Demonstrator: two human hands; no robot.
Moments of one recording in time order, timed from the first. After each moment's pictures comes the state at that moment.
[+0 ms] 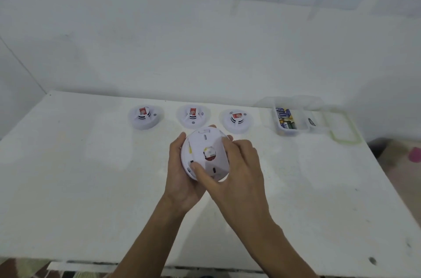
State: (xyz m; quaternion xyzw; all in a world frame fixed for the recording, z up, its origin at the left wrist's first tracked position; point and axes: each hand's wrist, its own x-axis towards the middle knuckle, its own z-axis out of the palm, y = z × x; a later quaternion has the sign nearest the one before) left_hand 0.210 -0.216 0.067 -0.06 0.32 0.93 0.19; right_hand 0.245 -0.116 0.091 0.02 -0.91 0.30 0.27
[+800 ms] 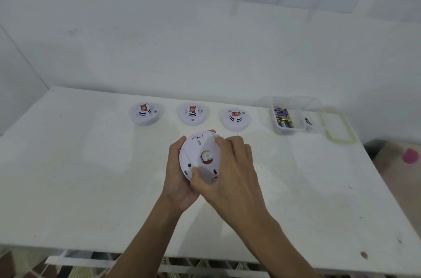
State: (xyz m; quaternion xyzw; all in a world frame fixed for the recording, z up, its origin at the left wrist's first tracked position) left_hand 0.230 -0.212 0.069 -0.05 0.33 0.93 0.15; right_hand 0.262 -0.115 0.100 0.06 -0.95 0.26 0.18
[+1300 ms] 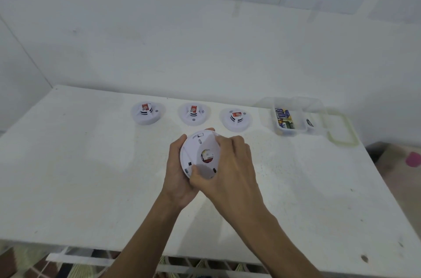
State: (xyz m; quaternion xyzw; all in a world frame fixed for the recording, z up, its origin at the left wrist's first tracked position) left_hand 0.226 -0.212 0.066 -0.07 0.36 0.92 0.13; right_hand 0.259 -0.112 0.110 0.06 -0.95 0.28 0.11
